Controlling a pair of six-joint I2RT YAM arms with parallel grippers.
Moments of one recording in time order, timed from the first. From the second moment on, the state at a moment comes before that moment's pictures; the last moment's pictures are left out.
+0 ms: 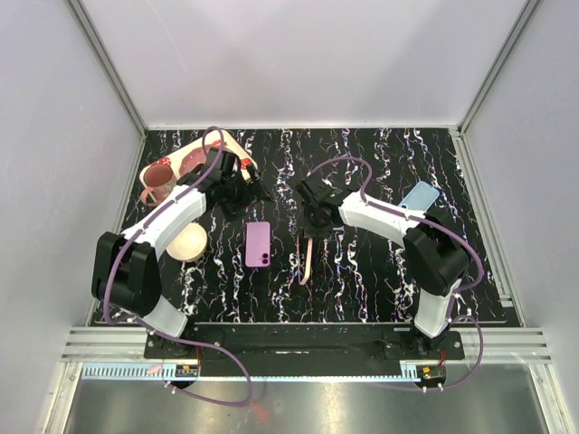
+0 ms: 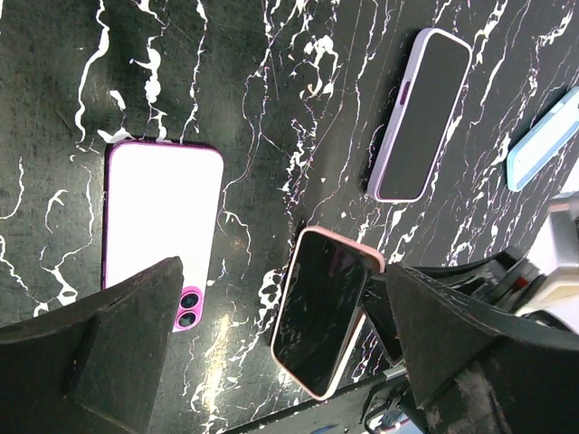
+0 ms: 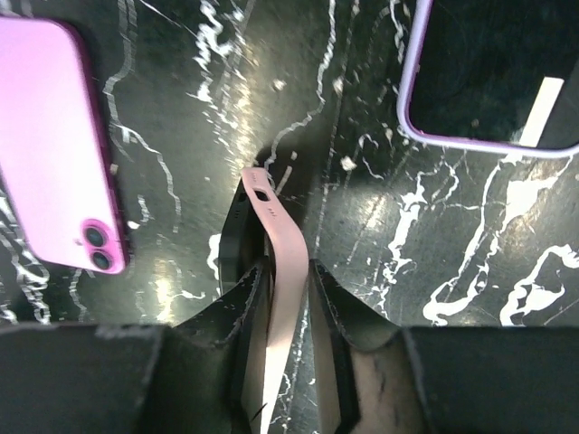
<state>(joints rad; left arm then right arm) -0.33 1.55 1.18 -0.56 0.22 -0.80 0.74 1.84 1.34 -0.62 0.06 0.66</state>
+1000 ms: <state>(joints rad) -0.49 1.64 1.12 -0.55 0.24 -0.88 0.78 1.91 1.30 -0.50 0.04 0.72</state>
